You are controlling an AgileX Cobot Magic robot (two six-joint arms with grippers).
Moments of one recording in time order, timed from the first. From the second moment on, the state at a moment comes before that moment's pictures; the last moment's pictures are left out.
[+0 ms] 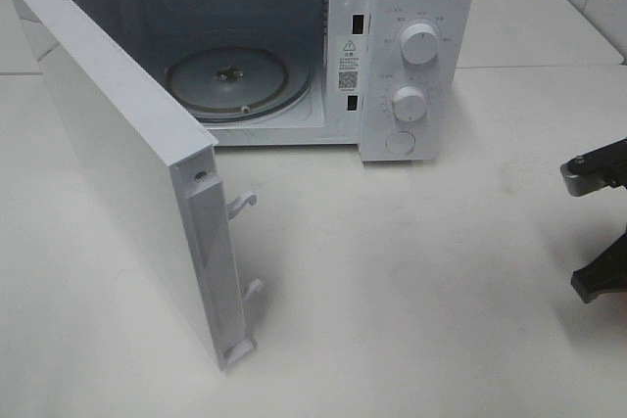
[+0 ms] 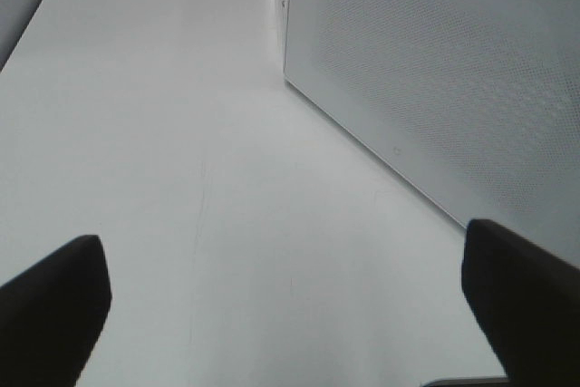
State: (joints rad) left arm 0.02 0.00 -0.52 -0.10 1.08 0.02; right arm 0.18 1.53 -0.61 -0.42 0.64 0.35
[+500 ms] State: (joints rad) left arm 0.02 0.00 -0.52 -0.10 1.08 0.02; right arm 0.29 1.40 -0.61 -0.47 0.74 0.38
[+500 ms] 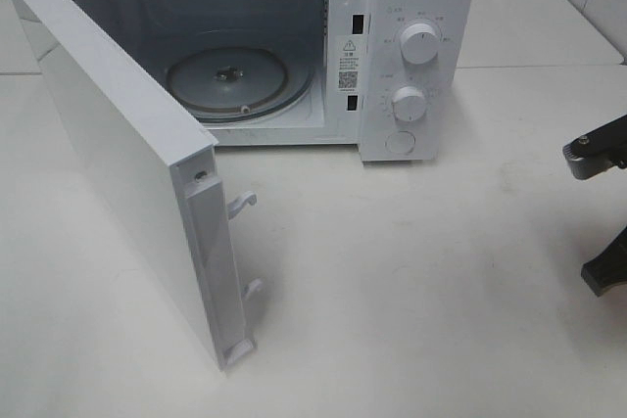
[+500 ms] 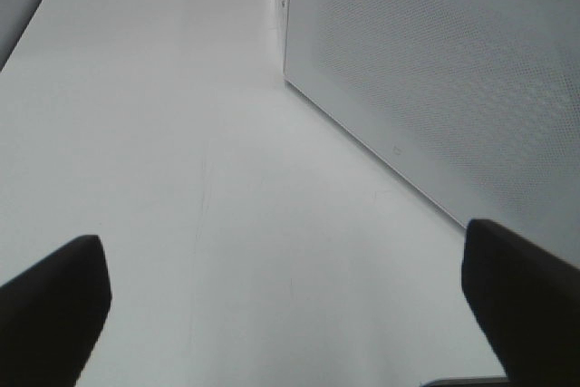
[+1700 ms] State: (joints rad) left arm 0.02 0.00 -0.52 -0.10 1.08 0.02; right arm 0.76 1.34 -0.61 -0.50 0.79 0.22
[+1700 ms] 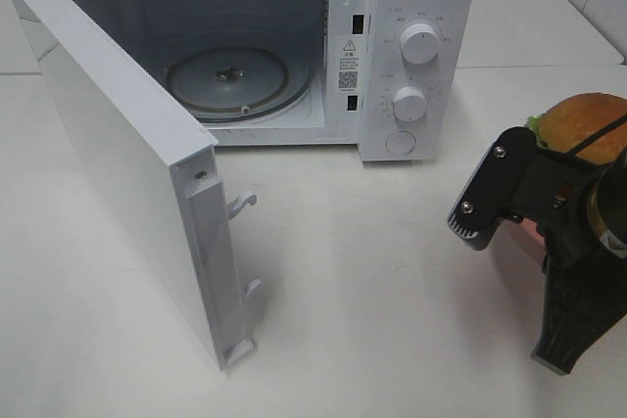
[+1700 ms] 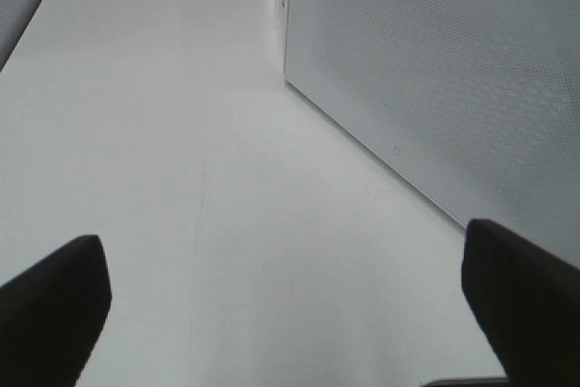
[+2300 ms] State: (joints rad) left arm 0.02 0.00 -0.52 -0.10 1.08 0.02; right arm 0.95 1.34 -0.61 -0.54 0.77 -0.04
